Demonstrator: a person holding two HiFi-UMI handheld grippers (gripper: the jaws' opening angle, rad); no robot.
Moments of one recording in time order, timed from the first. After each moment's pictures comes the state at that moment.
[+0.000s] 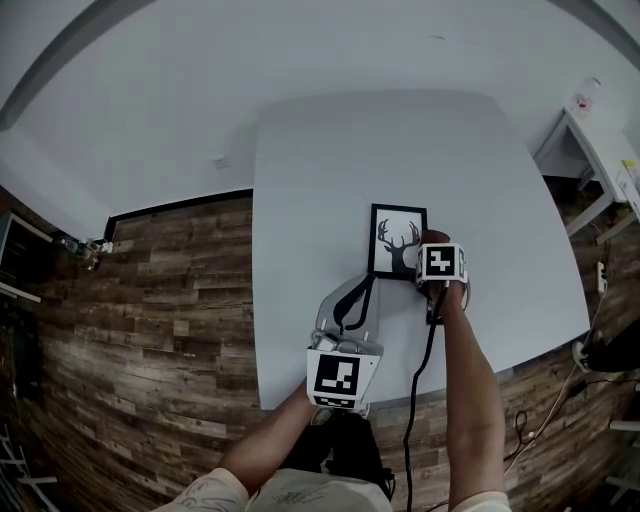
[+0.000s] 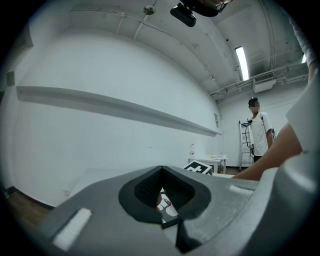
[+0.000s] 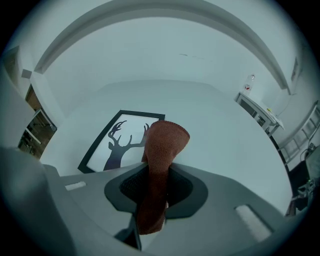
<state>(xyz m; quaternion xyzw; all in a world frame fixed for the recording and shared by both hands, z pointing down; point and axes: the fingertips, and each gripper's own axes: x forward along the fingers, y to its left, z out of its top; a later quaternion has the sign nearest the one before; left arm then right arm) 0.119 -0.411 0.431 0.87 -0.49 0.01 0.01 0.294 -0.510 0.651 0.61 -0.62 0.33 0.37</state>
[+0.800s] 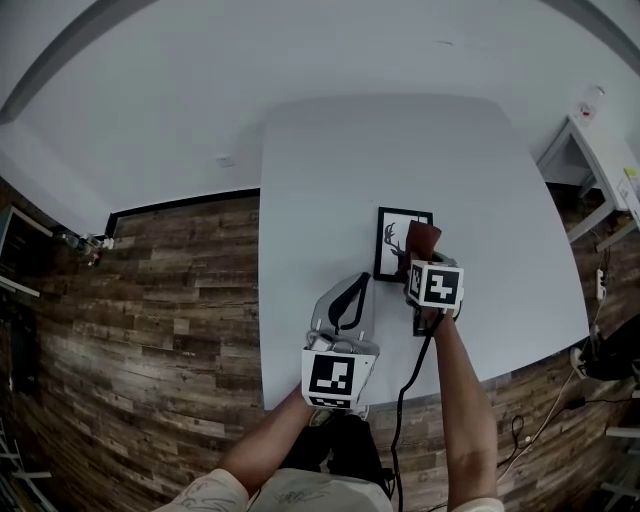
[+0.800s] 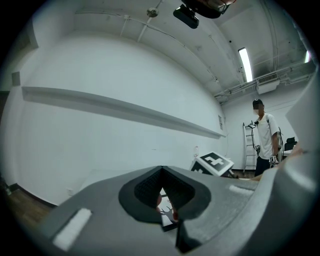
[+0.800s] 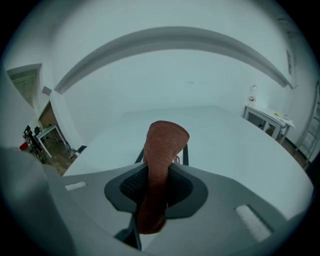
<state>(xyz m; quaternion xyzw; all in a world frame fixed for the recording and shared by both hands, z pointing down) 0.094 -0.416 0.423 0.86 -0.51 -0.01 0.02 0.232 -0.511 0.584 0.61 -0.70 0.28 0.25</state>
